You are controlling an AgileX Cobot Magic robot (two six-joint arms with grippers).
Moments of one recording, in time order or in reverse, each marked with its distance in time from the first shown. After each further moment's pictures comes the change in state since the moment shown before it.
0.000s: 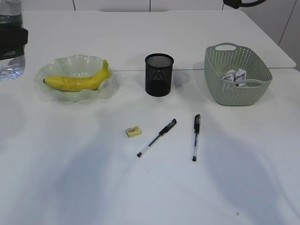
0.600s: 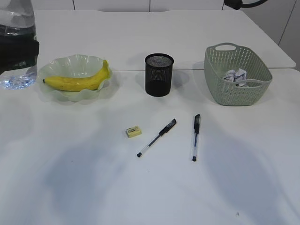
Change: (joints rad) left arm 0.085 0.084 0.000 0.026 0.221 0.053; right arm 0.000 0.000 0.000 -0.026 0.000 0.000
